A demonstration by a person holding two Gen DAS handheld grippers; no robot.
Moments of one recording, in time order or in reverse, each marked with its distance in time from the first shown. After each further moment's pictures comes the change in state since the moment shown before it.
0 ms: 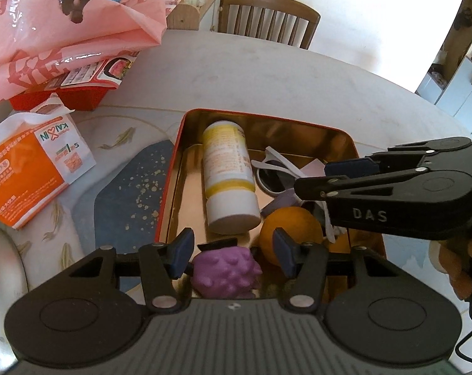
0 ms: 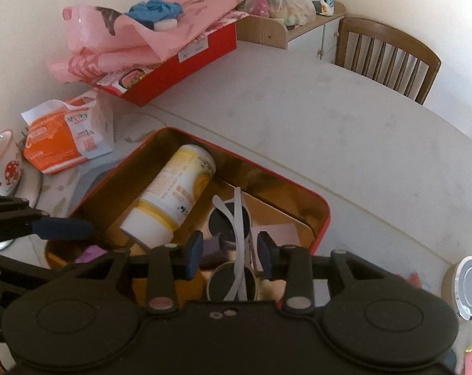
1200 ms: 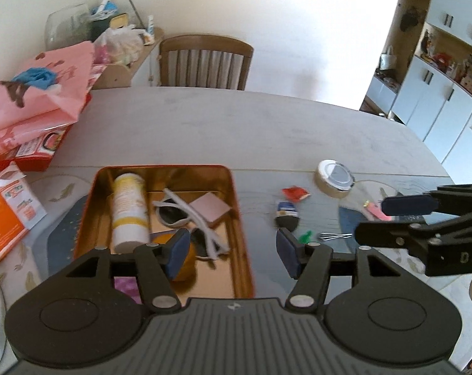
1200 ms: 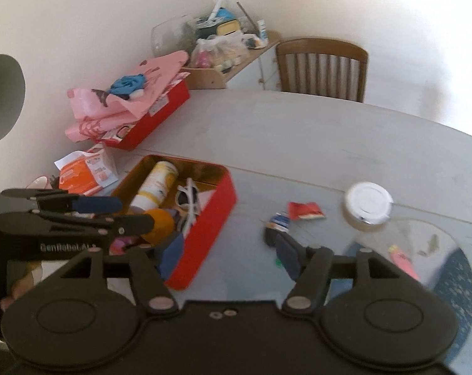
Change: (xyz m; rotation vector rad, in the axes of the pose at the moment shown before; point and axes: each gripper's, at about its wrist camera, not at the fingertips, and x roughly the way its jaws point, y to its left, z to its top) left arm -0.062 -0.101 -0.014 0.144 -0.152 -0.110; right arm -0.166 -0.072 -0.099 0.214 -0.169 -0.023
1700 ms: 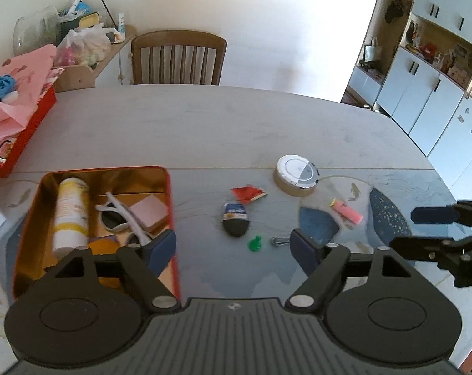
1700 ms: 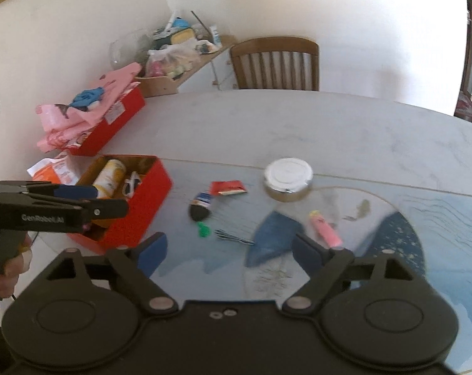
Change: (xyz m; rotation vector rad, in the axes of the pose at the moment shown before) left arm 0.026 -0.060 0.006 0.019 0.019 -0.046; right arm -0.037 -0.085 -0.035 0.090 -0.019 -0.065
